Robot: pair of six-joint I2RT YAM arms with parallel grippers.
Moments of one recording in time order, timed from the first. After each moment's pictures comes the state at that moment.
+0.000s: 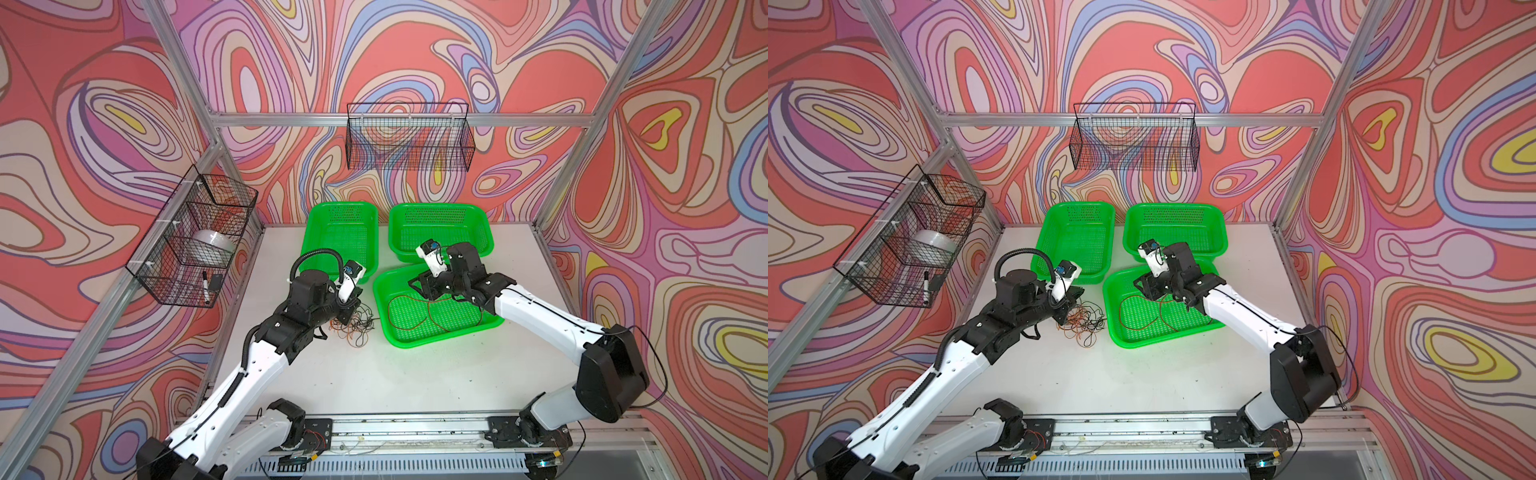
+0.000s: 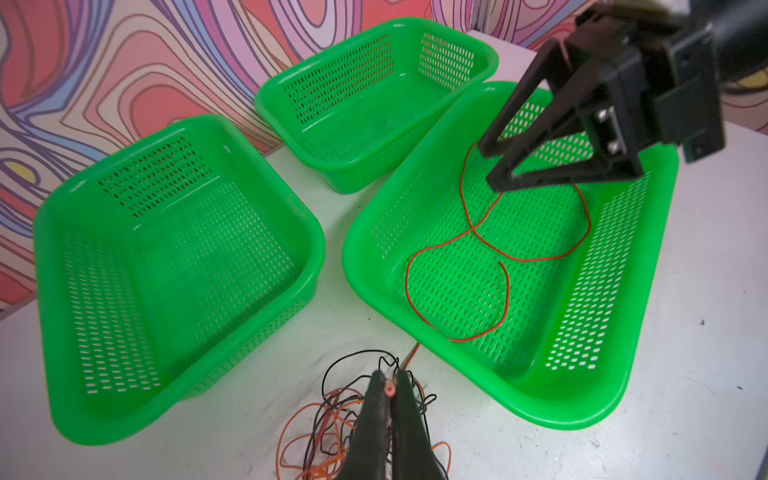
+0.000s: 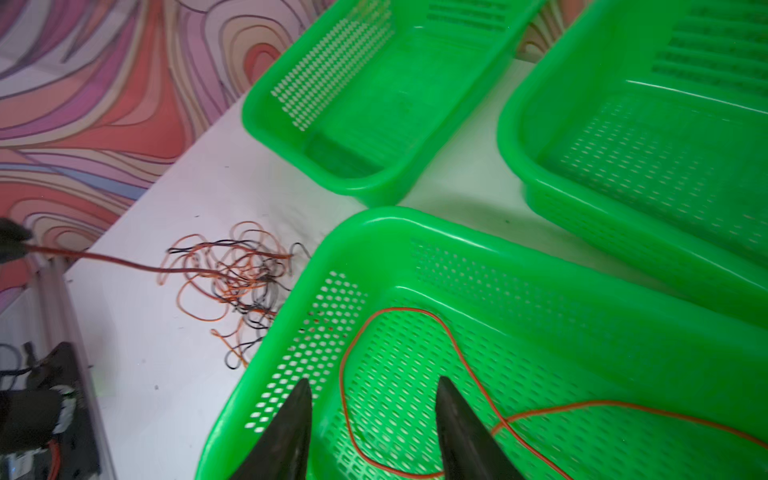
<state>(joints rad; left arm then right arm) -0.44 0.95 0.88 -0.41 0.18 0.18 0.58 1.51 1.13 -0.21 -0.36 0.09</state>
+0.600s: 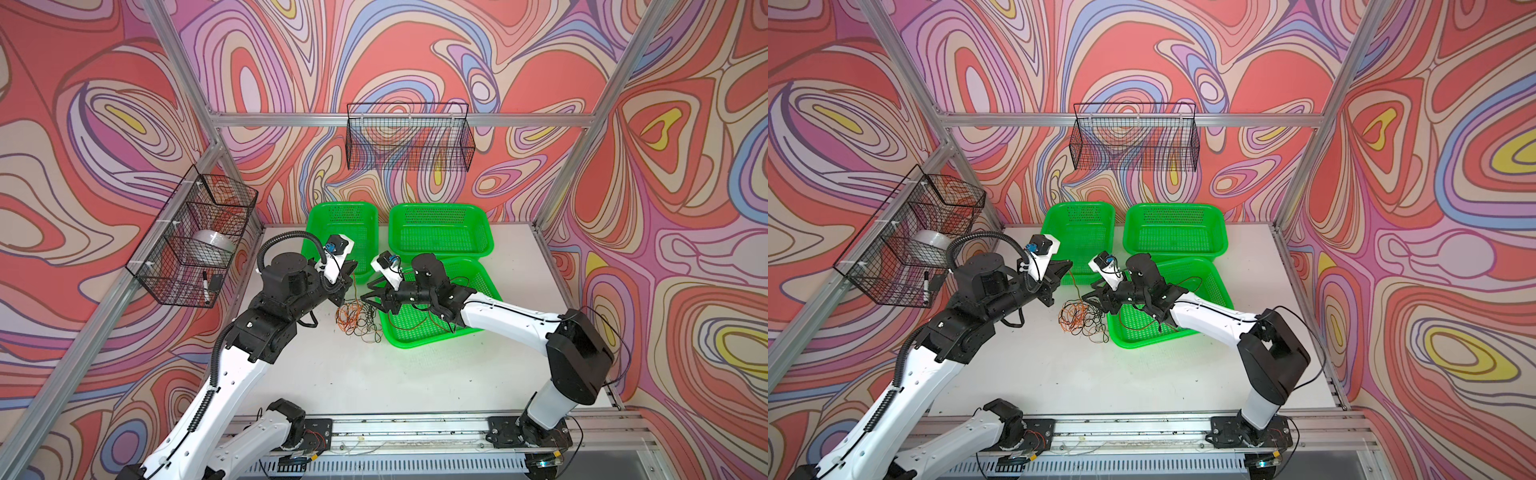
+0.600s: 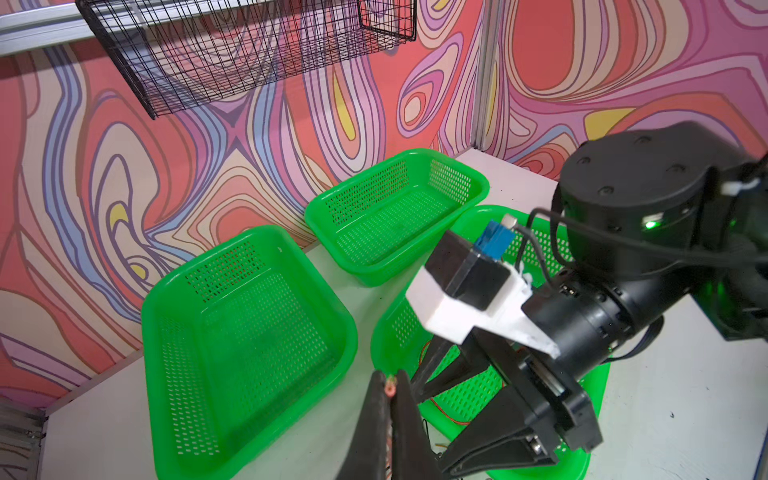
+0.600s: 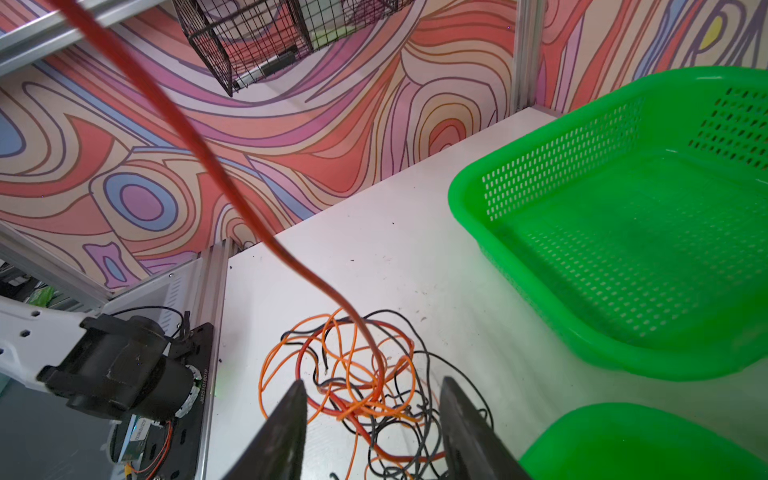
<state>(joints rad) -0.44 0.93 1.14 -0.48 0.18 0.15 0.78 1.70 1.18 0.17 -0.54 0.11</state>
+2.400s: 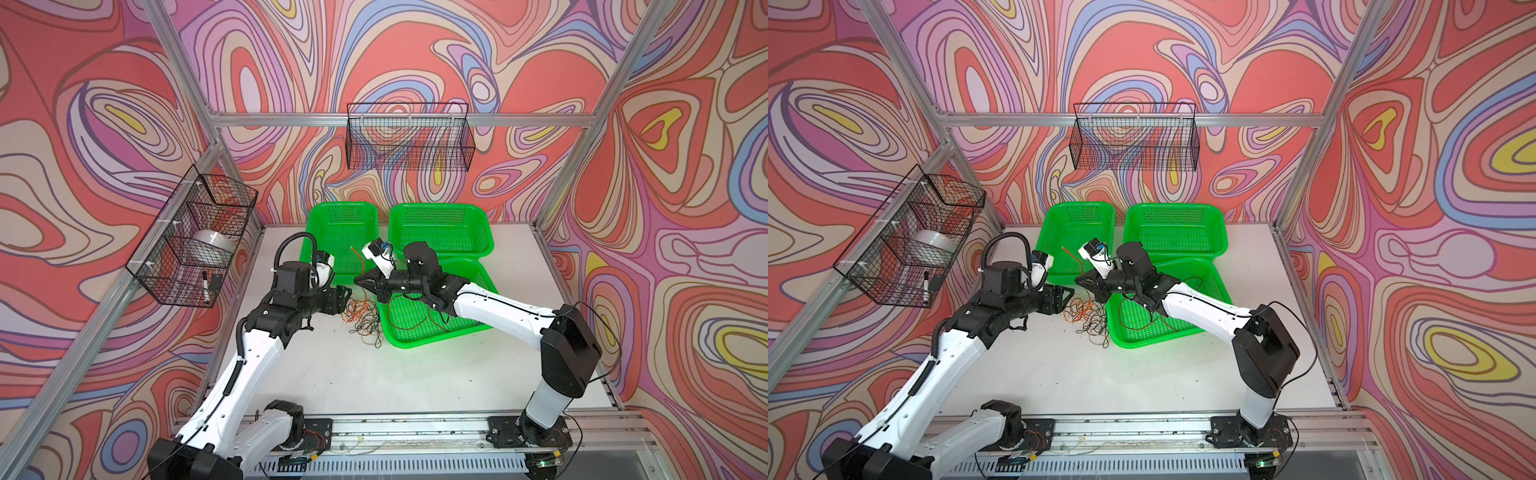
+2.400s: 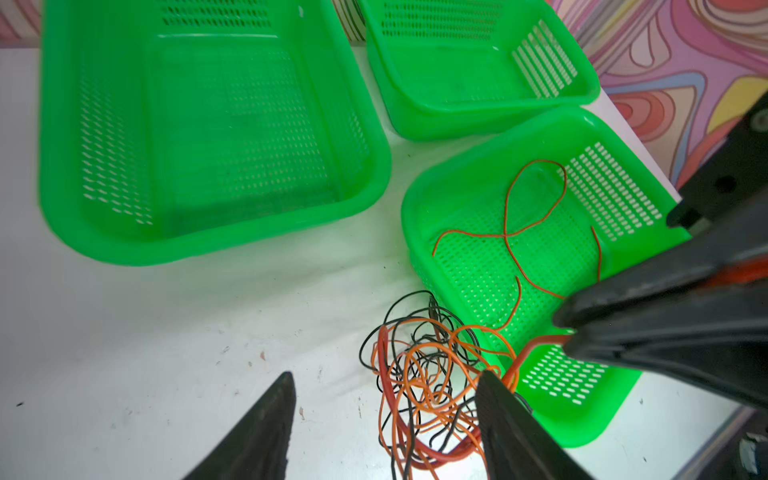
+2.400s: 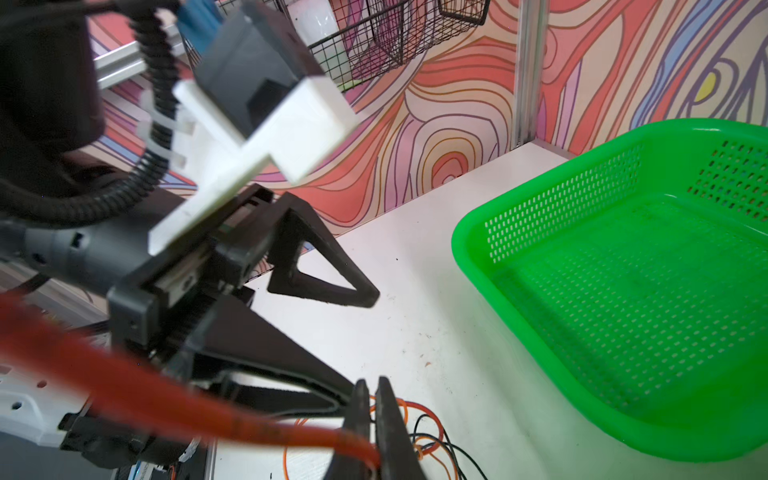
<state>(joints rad) -0.22 1.05 0.92 -0.57 0.30 -0.10 0.79 1.74 1.34 0.10 -0.54 0.12</state>
